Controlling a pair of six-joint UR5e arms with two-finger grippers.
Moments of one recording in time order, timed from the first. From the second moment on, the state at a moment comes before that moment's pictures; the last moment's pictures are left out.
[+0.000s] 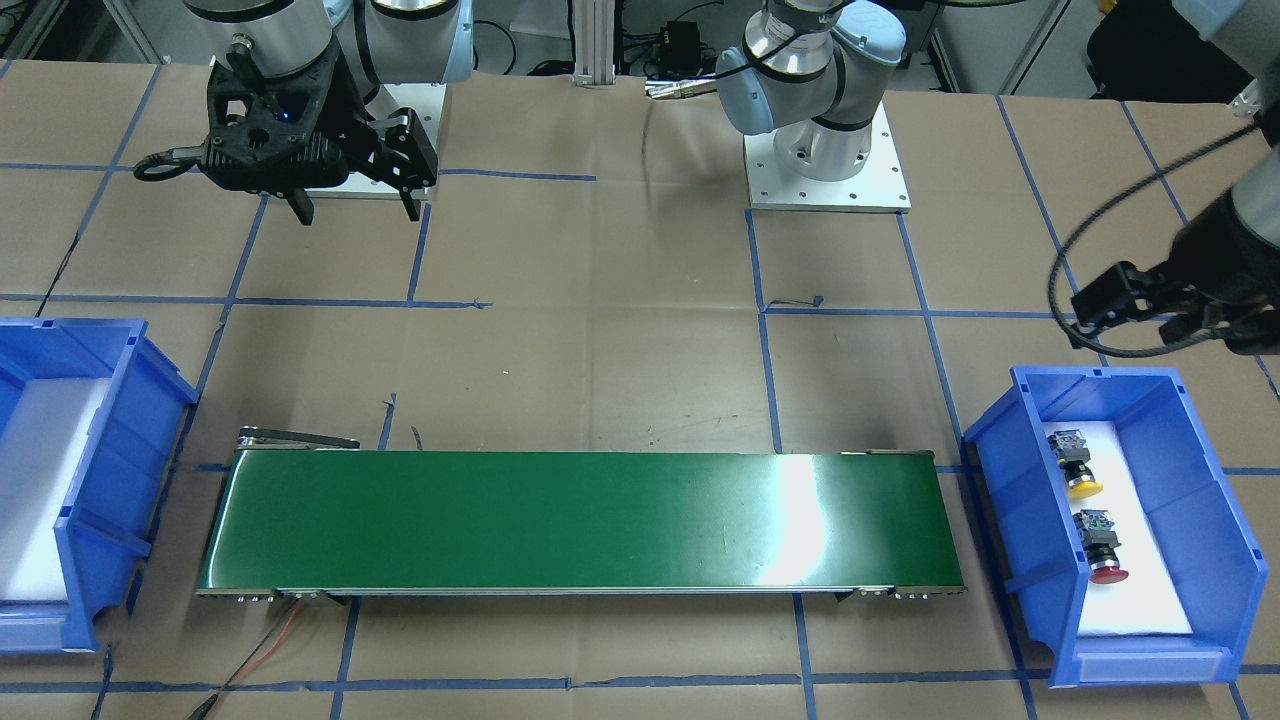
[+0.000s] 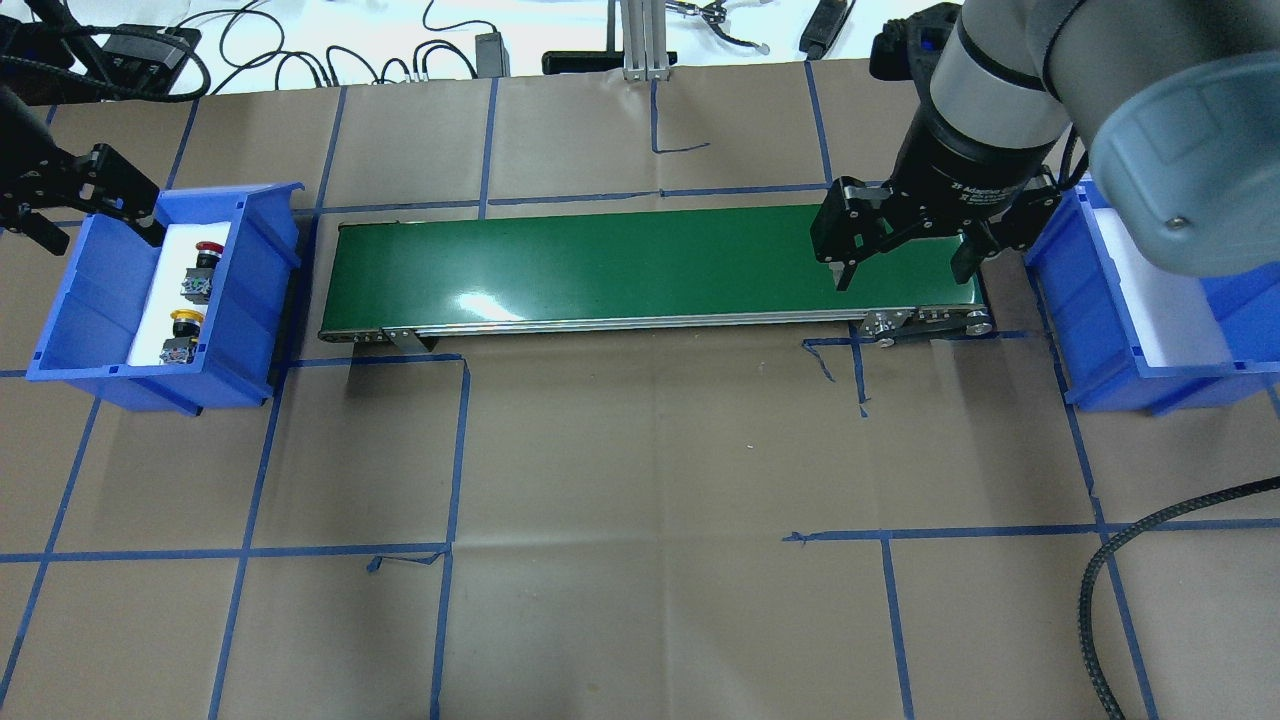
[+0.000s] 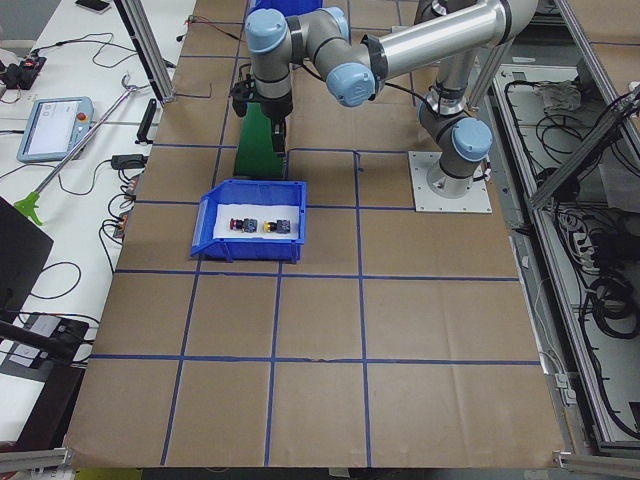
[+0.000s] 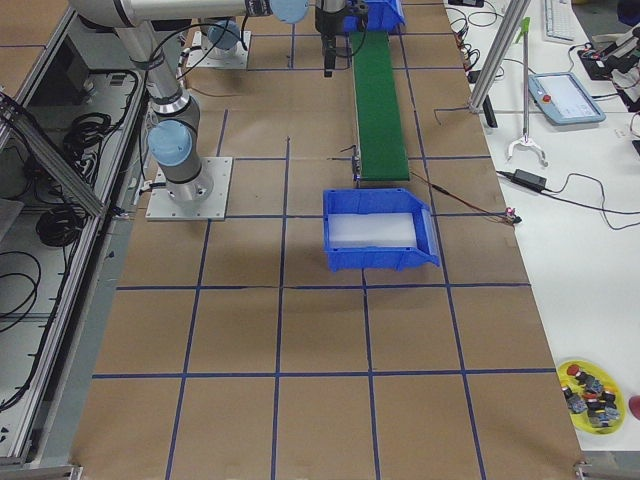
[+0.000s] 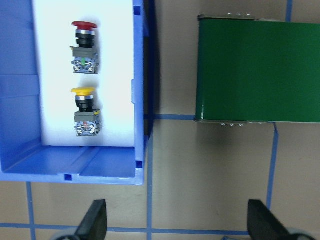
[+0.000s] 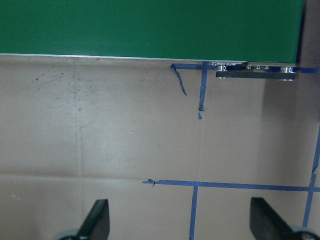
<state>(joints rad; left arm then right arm) -1.10 -1.72 -1.52 -1.50 1.58 0.43 1.65 -1.63 1.62 -1.54 -1.53 0.04</state>
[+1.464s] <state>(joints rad) -1.01 -1.98 -1.59 -1.16 1.57 0.55 1.65 -1.62 1.60 -1.54 -1.53 0.04</state>
